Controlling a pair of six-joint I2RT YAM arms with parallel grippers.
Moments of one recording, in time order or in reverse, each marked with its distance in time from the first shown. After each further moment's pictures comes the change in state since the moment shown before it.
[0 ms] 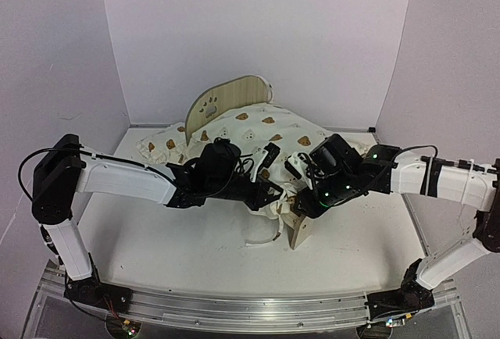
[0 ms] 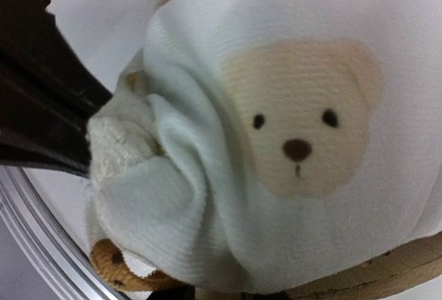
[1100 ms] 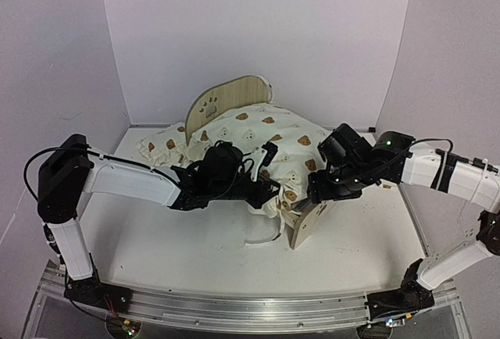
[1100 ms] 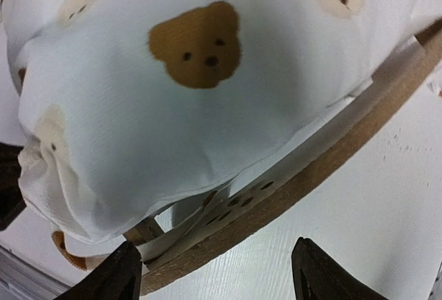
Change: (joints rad) left arm 0.000 0.048 0.000 0.059 -0.134 0.006; right arm -0.003 -0.032 0.114 -0.243 0.289 0.514
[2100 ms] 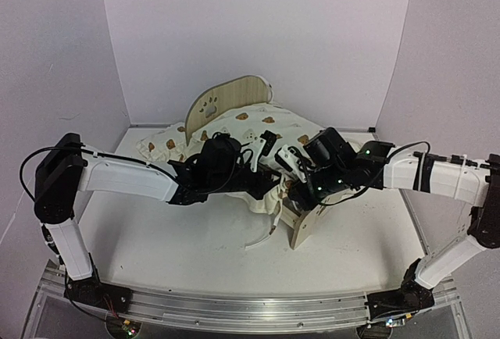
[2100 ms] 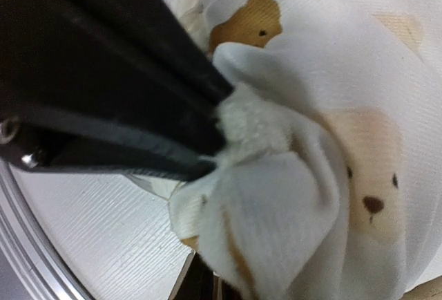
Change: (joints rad) left arm 0.006 -0.027 0.036 -0.001 -0.033 0.011; right arm 0.002 0.088 -0.047 0.296 -0.275 -0.661
